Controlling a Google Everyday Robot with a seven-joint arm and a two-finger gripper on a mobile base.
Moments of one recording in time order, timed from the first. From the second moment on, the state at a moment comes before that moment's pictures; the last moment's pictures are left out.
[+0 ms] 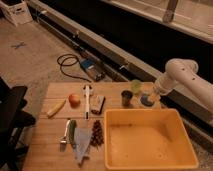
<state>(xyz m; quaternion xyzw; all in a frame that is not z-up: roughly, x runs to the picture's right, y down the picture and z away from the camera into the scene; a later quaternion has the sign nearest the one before) 0.272 0.052 0.807 -0.28 -0.07 0.21 0.93</state>
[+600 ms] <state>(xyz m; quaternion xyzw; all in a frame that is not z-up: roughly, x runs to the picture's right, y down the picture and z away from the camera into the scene) 0.275 0.036 0.782 -0.24 -0.06 0.21 0.95</state>
